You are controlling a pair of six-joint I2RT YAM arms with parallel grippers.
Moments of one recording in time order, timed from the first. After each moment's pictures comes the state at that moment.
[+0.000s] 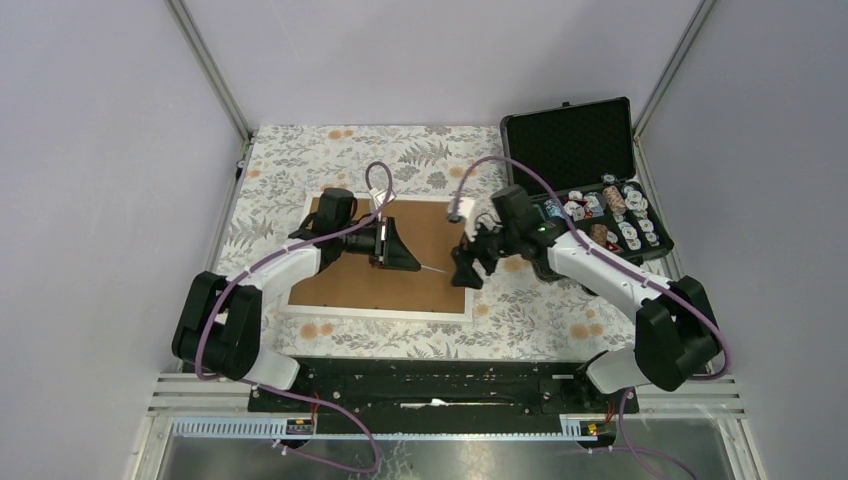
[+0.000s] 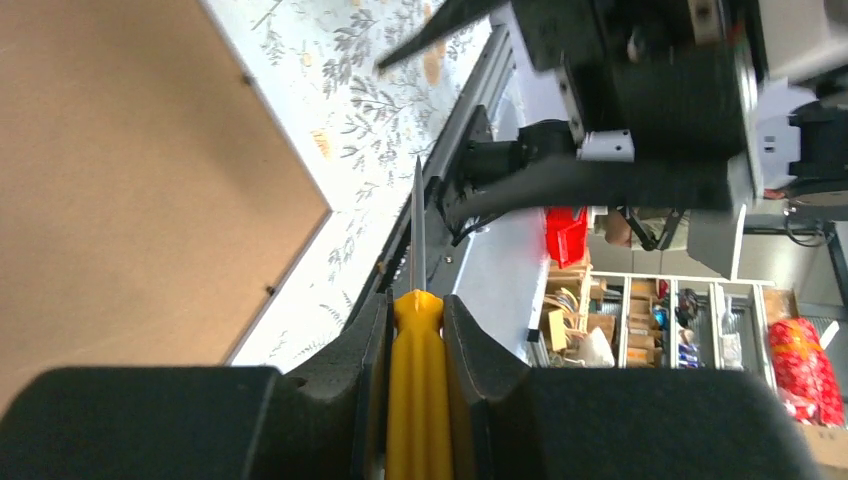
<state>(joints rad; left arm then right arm) -0.35 1.46 0.81 -0.02 1.10 -0.59 0.61 1.44 1.00 -0.43 -0.63 -0.31</state>
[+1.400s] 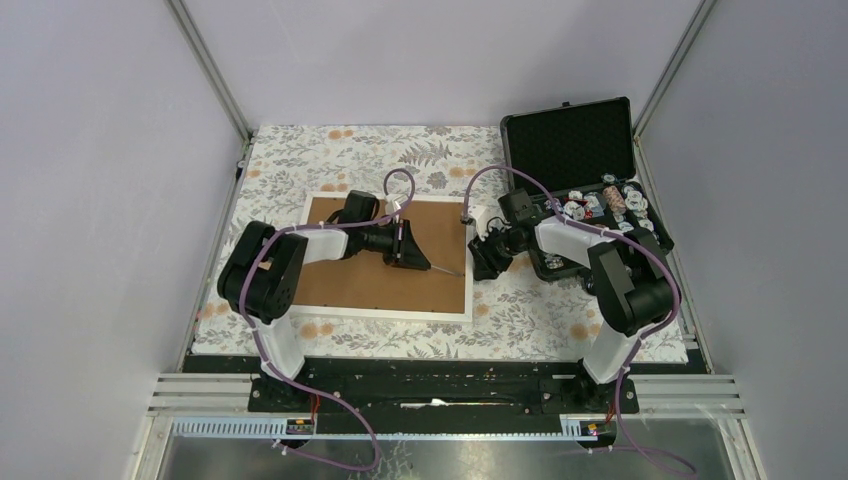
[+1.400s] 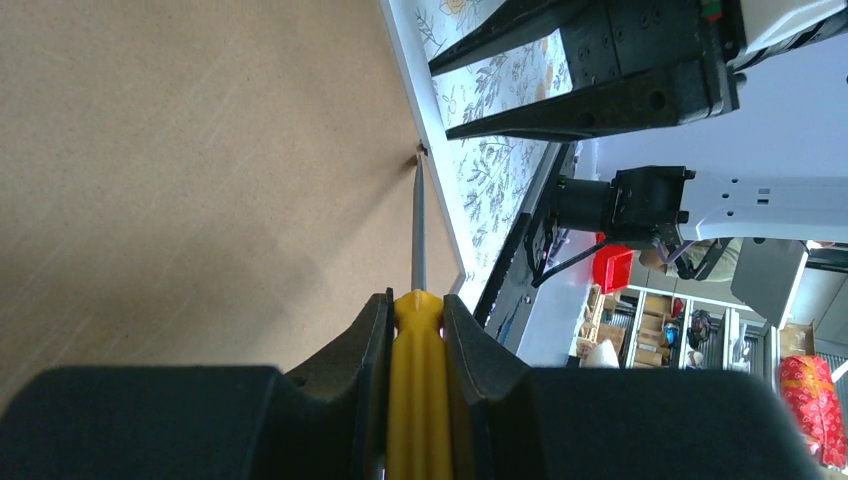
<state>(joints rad) -0.37 1.82 0.90 0.09 1.00 -0.53 0.41 1.75 0.99 -0.40 -0.58 -0.41</state>
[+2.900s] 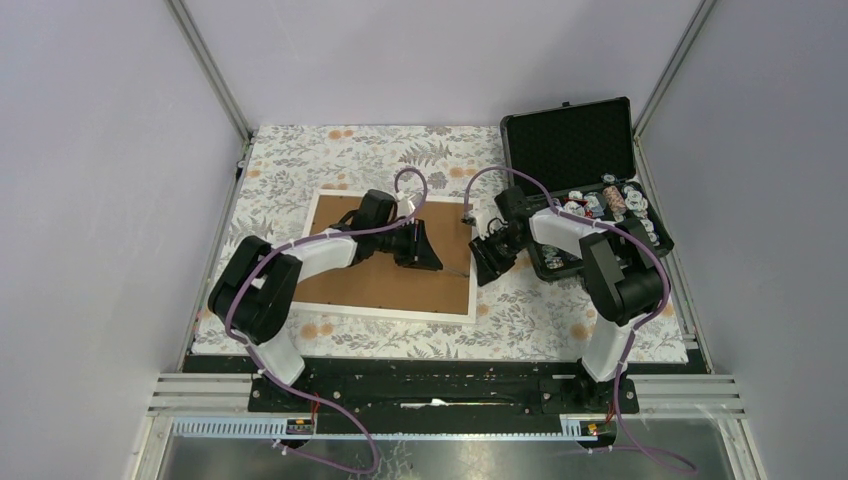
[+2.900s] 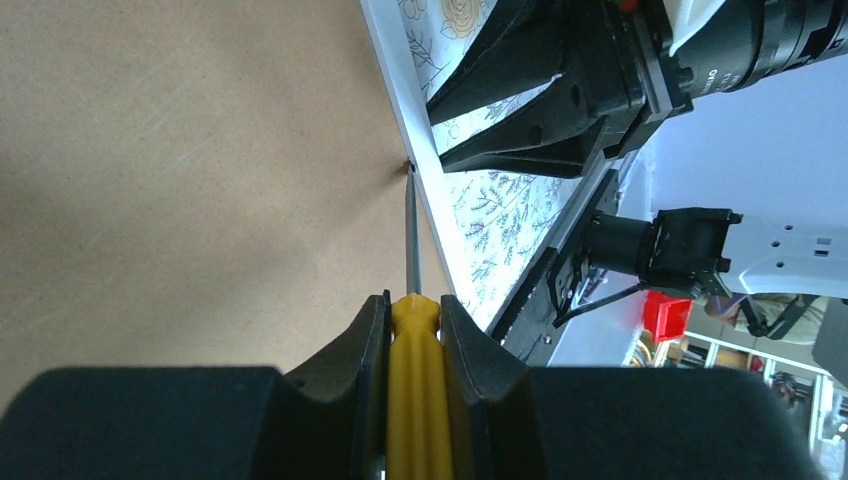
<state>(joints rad) -0.51 1.71 0.91 0.04 0.77 -0.62 0.42 1.83 1.08 -0.55 -0.58 -0.28</state>
